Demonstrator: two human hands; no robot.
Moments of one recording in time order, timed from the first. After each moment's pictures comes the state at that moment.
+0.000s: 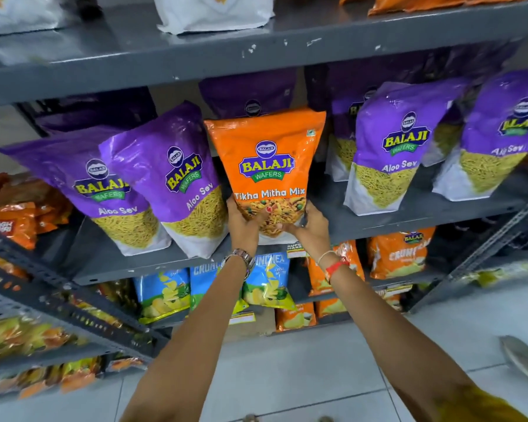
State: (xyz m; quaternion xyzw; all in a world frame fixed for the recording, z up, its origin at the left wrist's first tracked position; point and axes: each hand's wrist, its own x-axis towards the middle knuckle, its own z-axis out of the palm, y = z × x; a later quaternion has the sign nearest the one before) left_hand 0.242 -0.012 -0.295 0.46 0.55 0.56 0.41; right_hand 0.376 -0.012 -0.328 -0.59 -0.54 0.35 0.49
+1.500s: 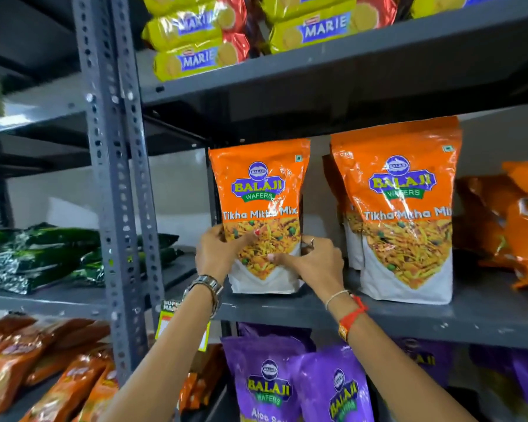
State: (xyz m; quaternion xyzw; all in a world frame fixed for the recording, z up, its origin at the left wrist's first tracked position) left_hand -0.016 -0.021 0.052 0.47 0.62 0.63 0.06; right_hand 0.147 0.028 0.022 -0.36 -0.69 0.25 0.58
